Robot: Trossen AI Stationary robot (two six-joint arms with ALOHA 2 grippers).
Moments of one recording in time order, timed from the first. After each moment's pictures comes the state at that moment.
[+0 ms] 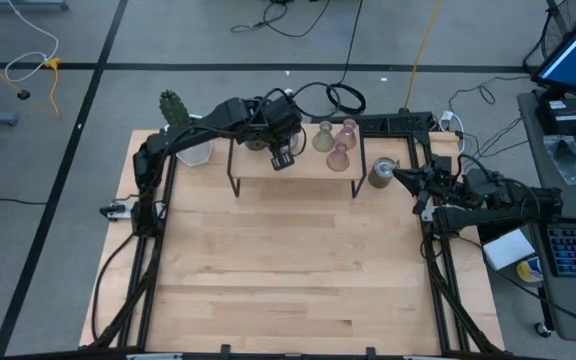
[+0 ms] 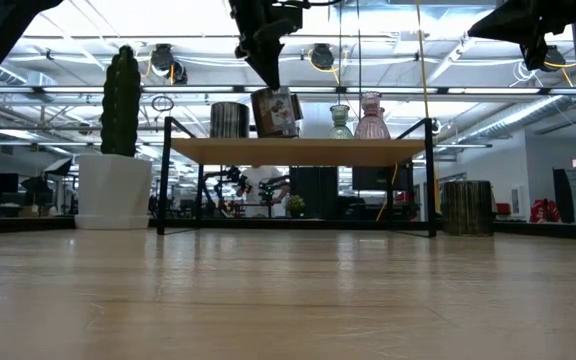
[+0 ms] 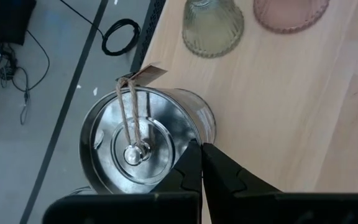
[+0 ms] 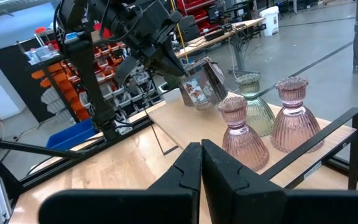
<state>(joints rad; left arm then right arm) 0.32 1.96 2.16 -1.22 -0.28 0.11 0.09 0.26 0.59 -0.43 0.50 0.40</state>
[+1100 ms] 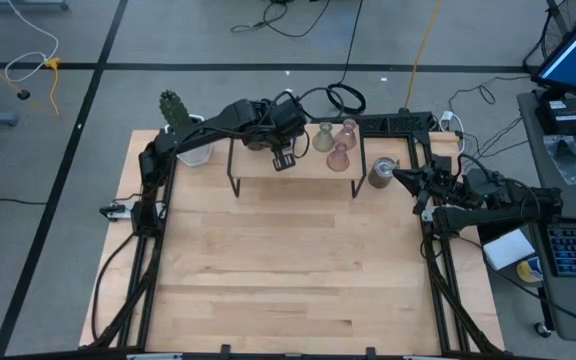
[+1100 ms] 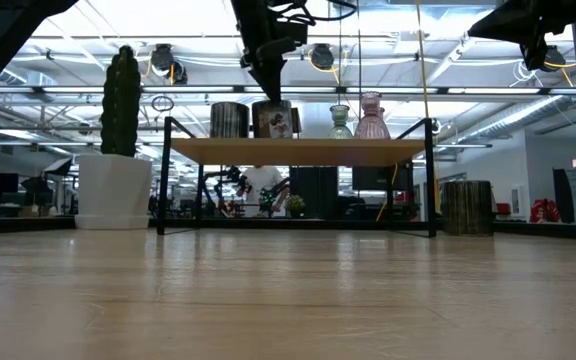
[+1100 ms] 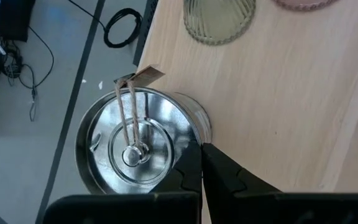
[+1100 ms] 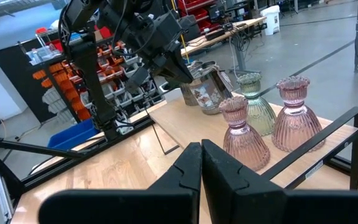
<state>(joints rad) 0.34 2.01 2.16 -1.22 -0.30 0.16 0.09 0.26 0.59 -0.43 0.50 0.40</state>
